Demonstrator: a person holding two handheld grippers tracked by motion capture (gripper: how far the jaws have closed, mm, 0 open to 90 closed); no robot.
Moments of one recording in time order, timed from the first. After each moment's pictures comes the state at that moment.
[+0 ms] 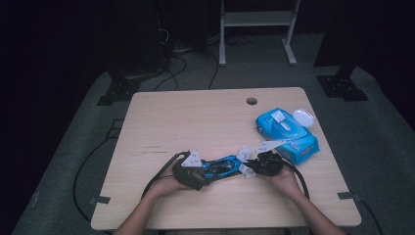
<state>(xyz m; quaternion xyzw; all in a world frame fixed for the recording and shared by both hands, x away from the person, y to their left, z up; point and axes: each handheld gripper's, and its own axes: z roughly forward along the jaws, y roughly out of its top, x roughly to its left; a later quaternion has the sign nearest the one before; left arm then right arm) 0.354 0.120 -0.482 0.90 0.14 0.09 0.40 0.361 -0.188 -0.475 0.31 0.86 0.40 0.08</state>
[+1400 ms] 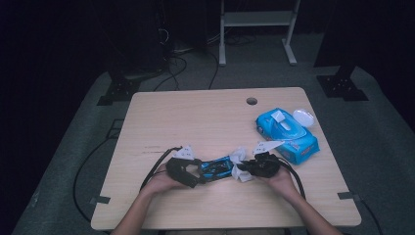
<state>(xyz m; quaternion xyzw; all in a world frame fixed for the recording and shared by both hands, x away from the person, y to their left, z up) 0.358 0.141 -0.465 0.88 0.20 0.02 0.43 0.353 -0.176 -0.463 0.29 0.84 0.45 0.05</state>
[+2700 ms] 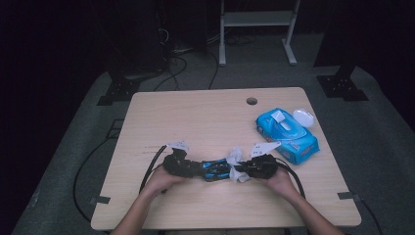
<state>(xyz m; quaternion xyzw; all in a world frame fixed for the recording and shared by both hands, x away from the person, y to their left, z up) 0.370 0.150 -0.464 0.84 0.30 -0.07 0.44 0.349 -0.169 -0.463 0.24 0.86 0.44 0.06</state>
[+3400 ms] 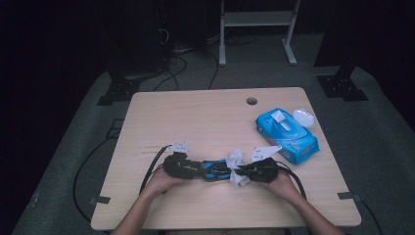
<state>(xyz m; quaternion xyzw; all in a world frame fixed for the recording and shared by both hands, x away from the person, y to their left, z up) 0.363 0.148 -0.463 0.85 0.27 -0.03 0.45 0.340 -0.170 -0.465 0.22 0.87 0.45 0.06</state>
